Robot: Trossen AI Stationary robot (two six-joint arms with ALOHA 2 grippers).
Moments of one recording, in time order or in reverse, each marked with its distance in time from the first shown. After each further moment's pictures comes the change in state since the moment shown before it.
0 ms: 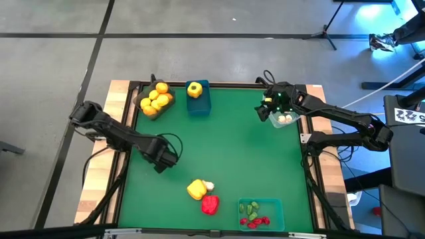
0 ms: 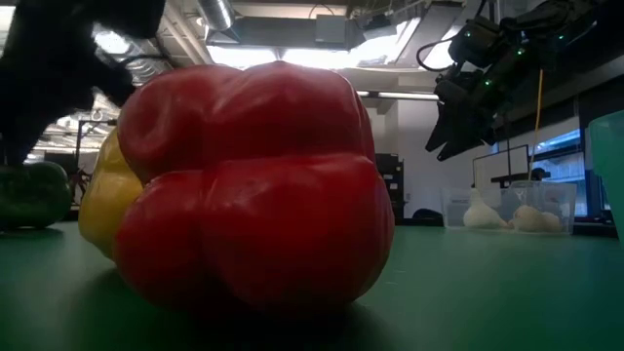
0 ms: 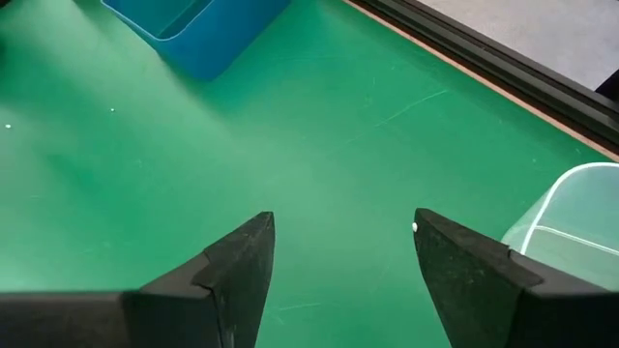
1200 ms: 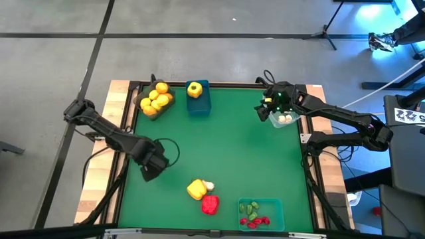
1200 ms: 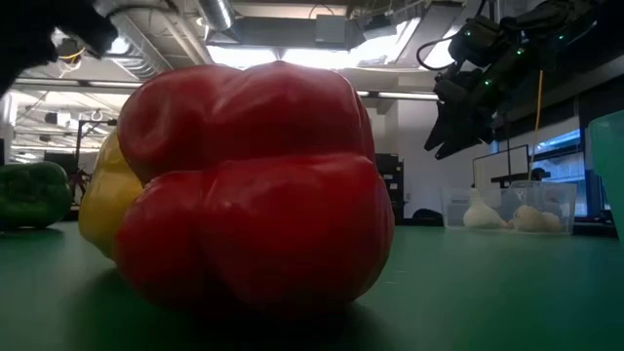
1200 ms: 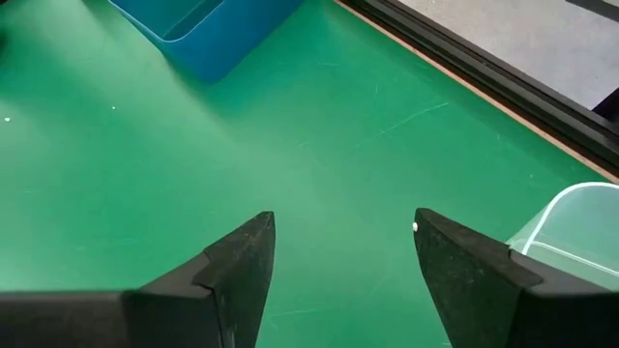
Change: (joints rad) left arm -0.107 -0.105 0.123 -0.114 0.093 0.176; right arm 0.000 0.000 0.000 0.017 0.002 -0.042
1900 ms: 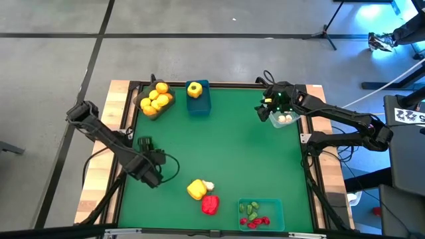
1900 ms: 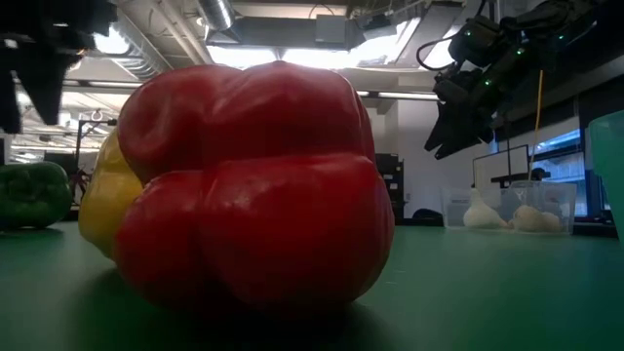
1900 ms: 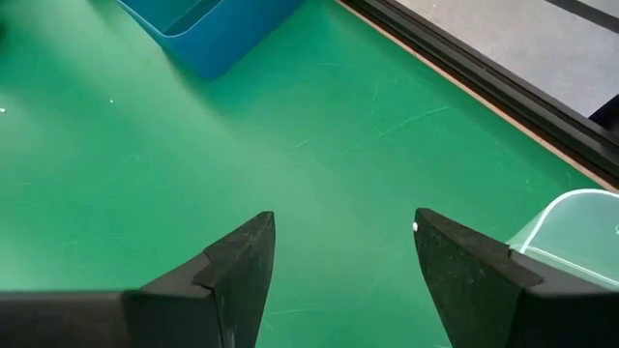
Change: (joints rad) left arm -0.208 0.064 -0.021 0.053 -0.406 0.196; right arm 0.000 0.000 0.000 0.000 0.002 -0.030
